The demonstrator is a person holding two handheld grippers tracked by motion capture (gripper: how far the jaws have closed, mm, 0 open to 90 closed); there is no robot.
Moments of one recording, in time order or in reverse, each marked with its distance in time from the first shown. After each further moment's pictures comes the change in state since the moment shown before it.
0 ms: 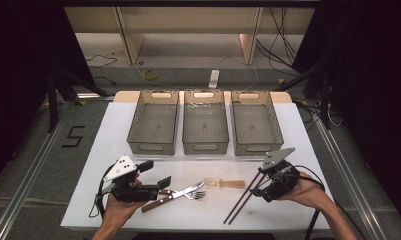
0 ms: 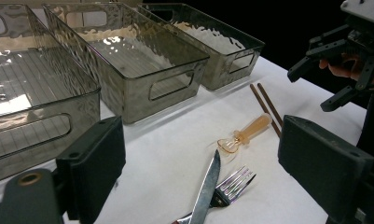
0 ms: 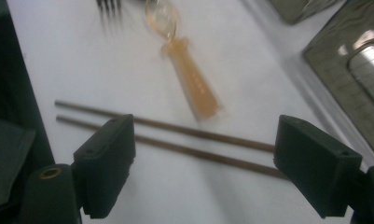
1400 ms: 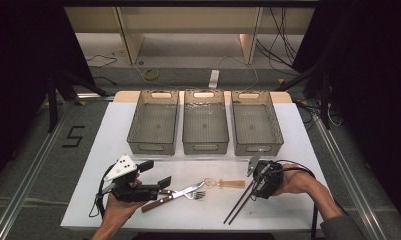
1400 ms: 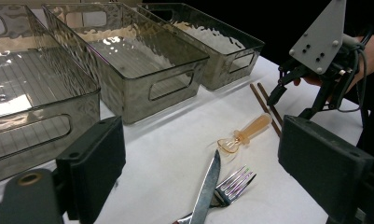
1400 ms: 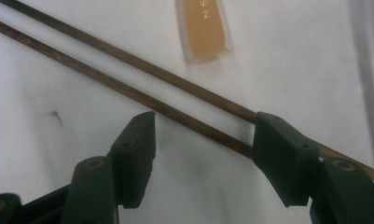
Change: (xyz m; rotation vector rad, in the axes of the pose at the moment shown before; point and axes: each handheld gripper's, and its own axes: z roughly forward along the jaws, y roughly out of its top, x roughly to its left) left arm 0.000 0.000 0.000 -0.002 -0.001 -0.003; right arm -0.020 0.010 0.051 0.362 0.048 -0.236
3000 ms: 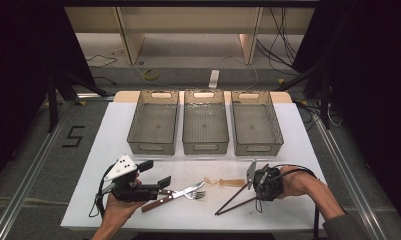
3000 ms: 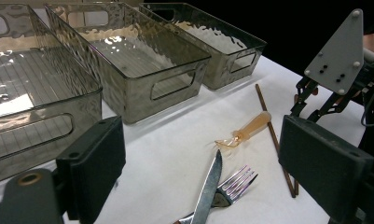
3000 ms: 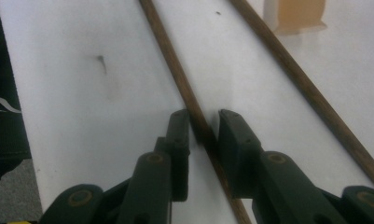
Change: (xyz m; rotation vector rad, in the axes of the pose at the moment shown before) left arm 0.000 0.000 0.000 0.004 0.005 -0.001; right arm 0.018 0.003 0.001 0.150 0.059 -0.174
